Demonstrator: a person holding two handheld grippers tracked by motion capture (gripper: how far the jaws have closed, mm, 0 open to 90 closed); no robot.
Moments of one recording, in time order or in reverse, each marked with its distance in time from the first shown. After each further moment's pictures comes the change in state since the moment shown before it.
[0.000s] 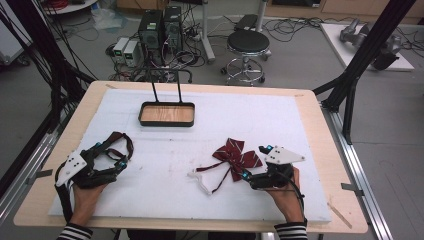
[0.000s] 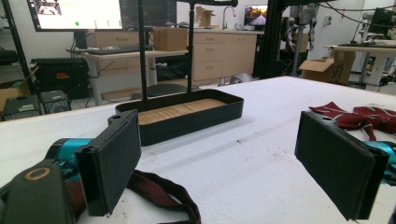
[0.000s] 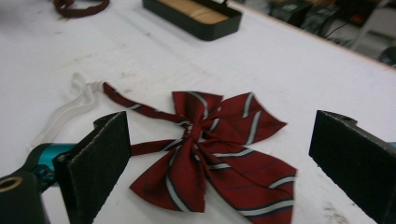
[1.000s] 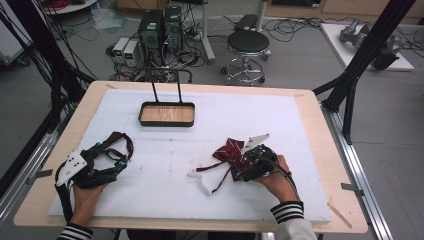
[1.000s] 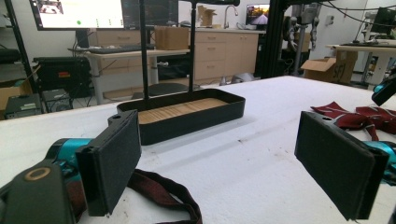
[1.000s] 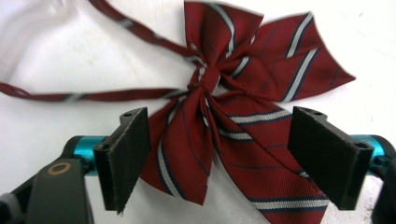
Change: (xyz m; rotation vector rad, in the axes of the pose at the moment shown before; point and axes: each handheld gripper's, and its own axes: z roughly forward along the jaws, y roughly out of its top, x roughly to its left) left arm 0.000 0.000 0.000 0.003 0.007 -0.001; right arm -0.011 0.020 0.054 0.474 0.132 -0.086
